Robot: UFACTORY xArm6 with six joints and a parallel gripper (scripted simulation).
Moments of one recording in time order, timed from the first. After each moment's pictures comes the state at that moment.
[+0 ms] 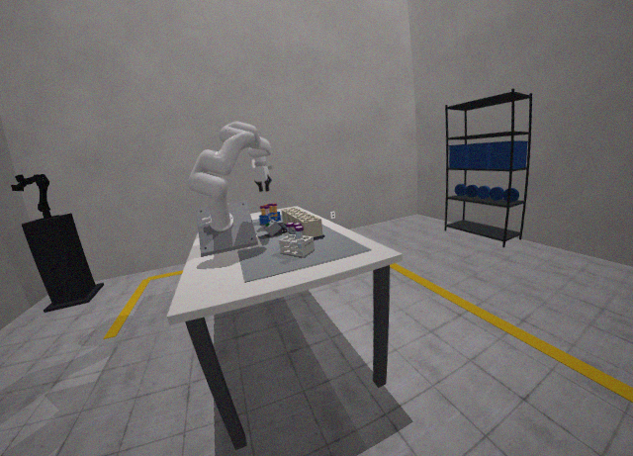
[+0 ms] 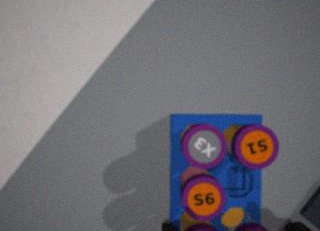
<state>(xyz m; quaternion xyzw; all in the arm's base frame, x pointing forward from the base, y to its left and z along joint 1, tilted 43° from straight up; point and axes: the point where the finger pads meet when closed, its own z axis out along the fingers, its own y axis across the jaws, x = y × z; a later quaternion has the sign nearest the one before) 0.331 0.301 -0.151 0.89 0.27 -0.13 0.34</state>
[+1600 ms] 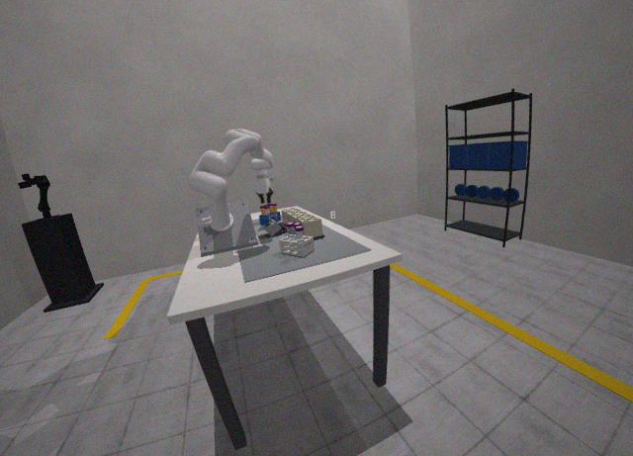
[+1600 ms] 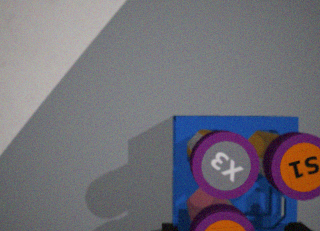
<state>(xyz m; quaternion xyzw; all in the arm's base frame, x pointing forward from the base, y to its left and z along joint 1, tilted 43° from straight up) 0.328 0.244 -0.212 0.89 0.27 -0.13 0.34</state>
